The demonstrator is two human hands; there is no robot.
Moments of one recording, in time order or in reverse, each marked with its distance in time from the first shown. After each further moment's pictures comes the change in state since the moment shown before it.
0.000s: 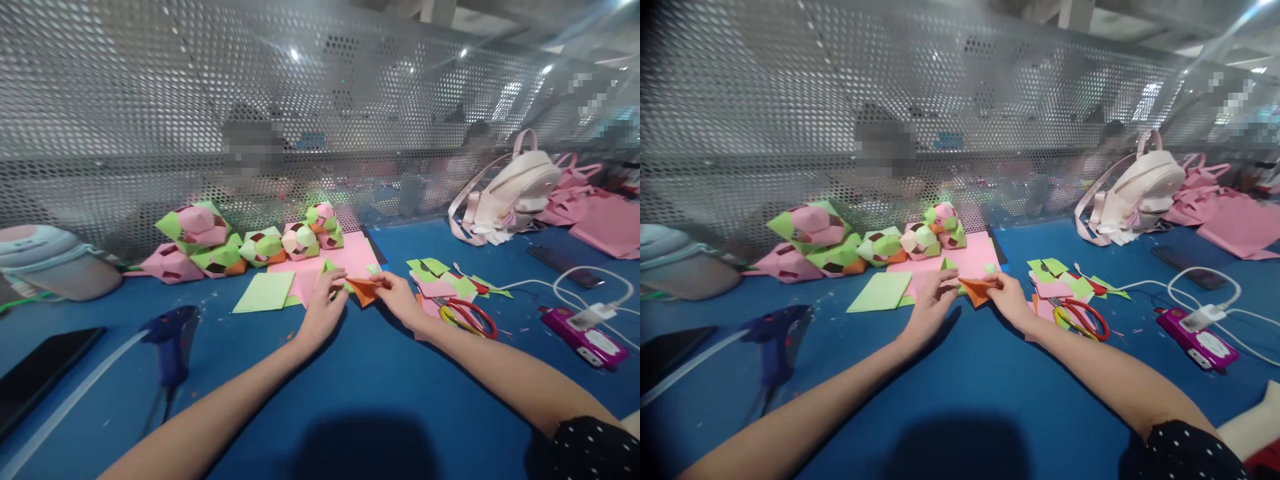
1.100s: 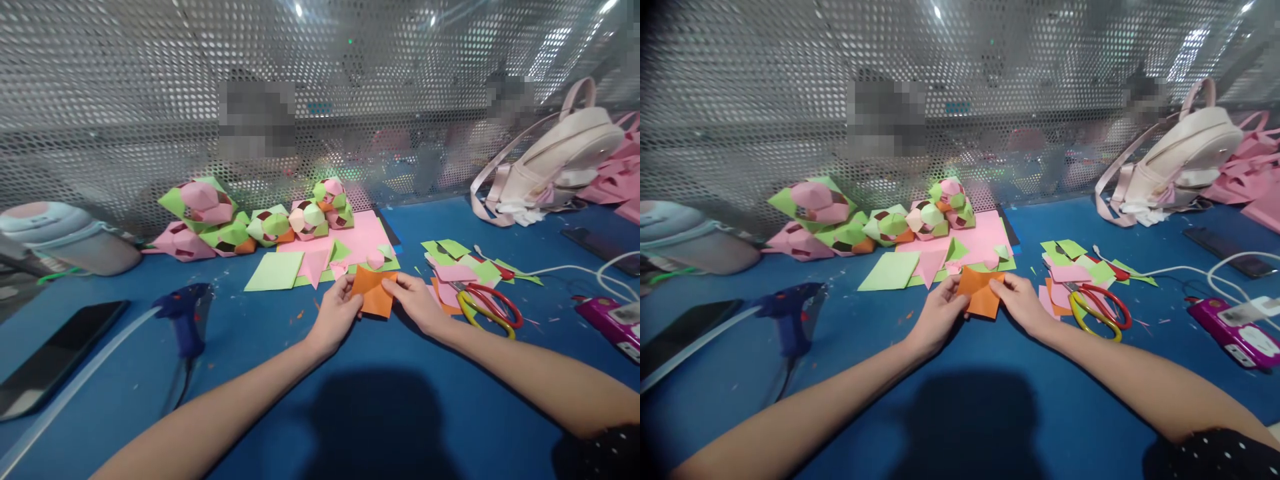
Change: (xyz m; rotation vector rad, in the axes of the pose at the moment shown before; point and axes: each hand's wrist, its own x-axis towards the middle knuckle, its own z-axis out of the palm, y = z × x) left_hand -0.034 0.005 0.015 -0.446 -0.058 -0.347; right_hand -0.038 -0.016 0.001 0.211 -0.075 0.144
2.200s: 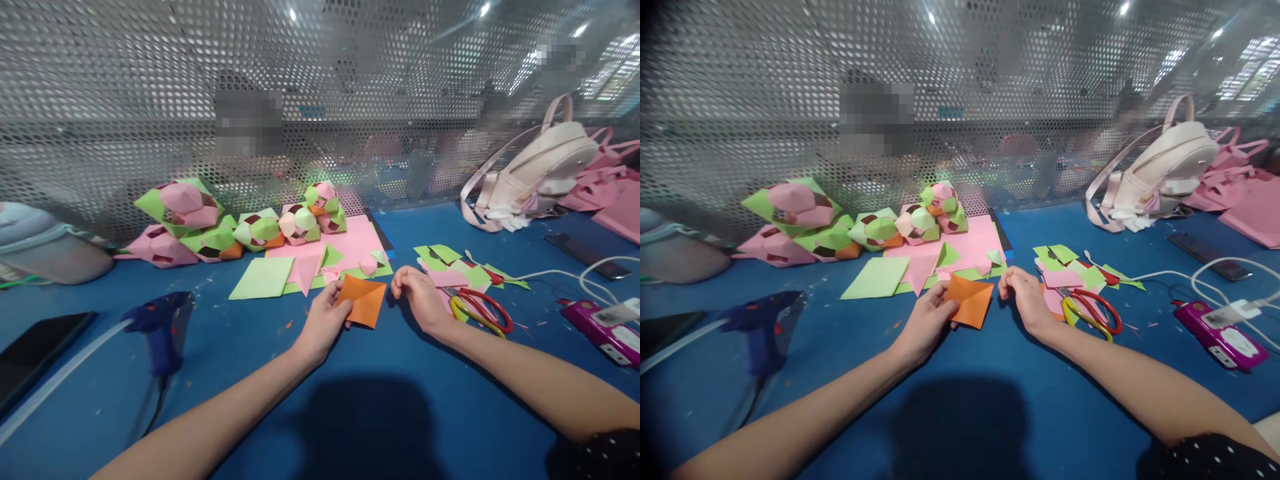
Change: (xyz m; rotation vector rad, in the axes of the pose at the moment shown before) left_hand 0.003 -0.001 -0.005 -0.018 -0.013 -0.025; right_hand 0.007 -0.003 -0.017 0.176 0.081 -0.091
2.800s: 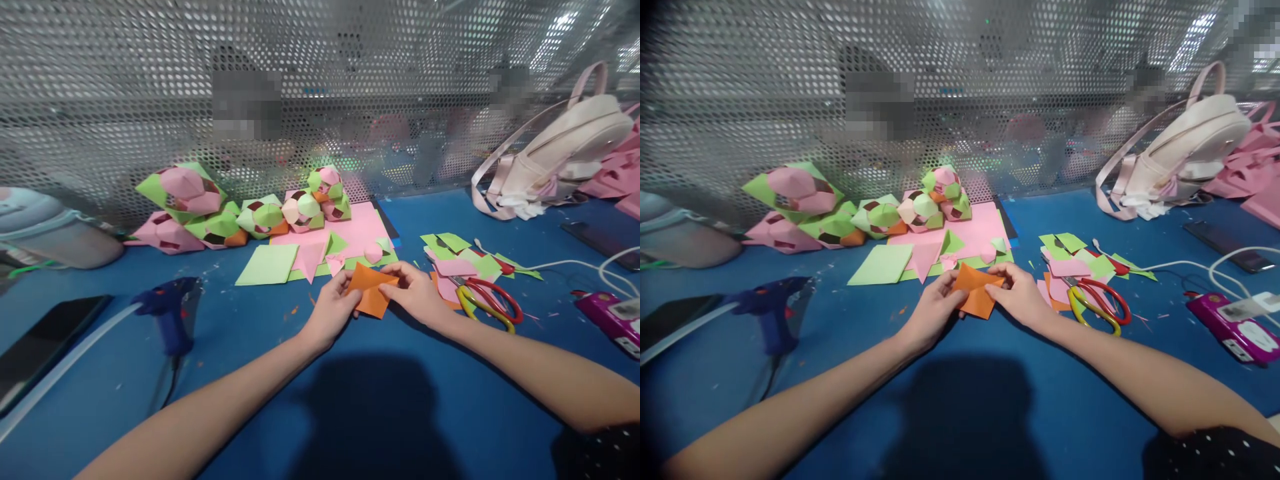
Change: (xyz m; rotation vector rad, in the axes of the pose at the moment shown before) left_hand -0.001 0.003 0.004 0.022 -0.035 -0.040; right_hand -0.006 0.008 0.006 -0.309 -0.124 0.019
